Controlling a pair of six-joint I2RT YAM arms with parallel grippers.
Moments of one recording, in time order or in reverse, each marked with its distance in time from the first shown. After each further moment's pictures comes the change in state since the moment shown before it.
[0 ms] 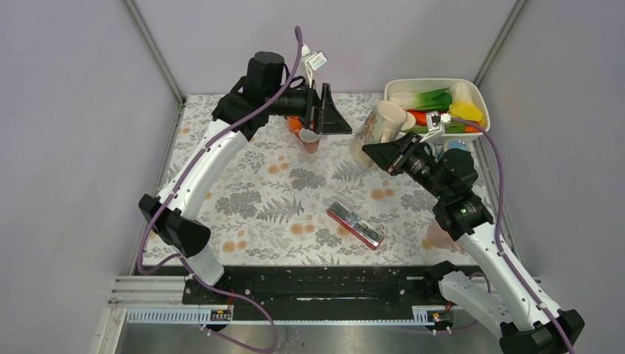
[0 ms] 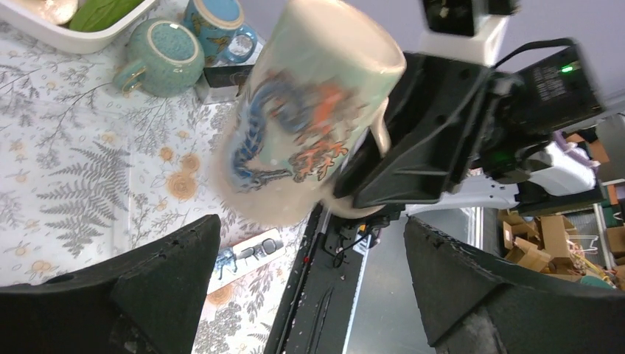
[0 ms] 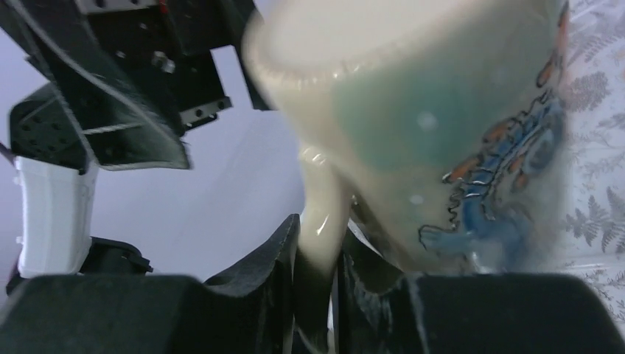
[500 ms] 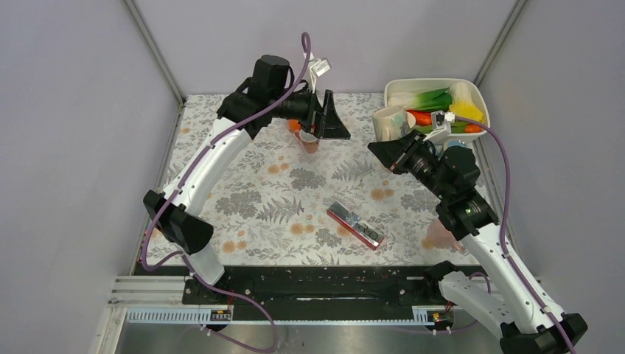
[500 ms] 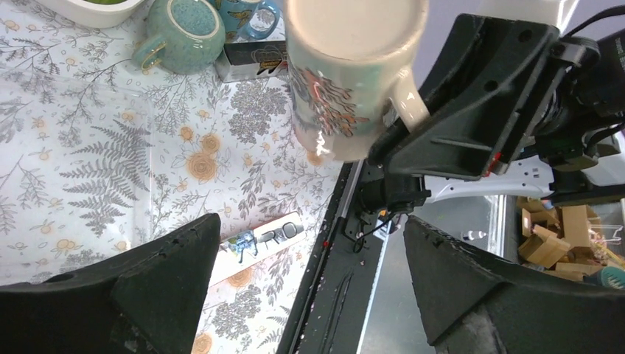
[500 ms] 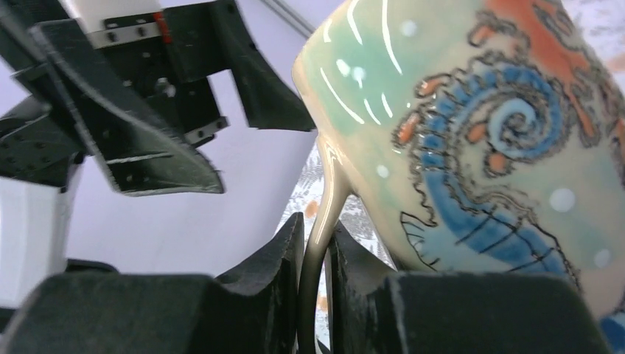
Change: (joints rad) left arm 0.002 0.029 0.003 -0.073 -0.039 0.080; right arm 0.003 -0.005 0.070 -0.094 0.080 -0.040
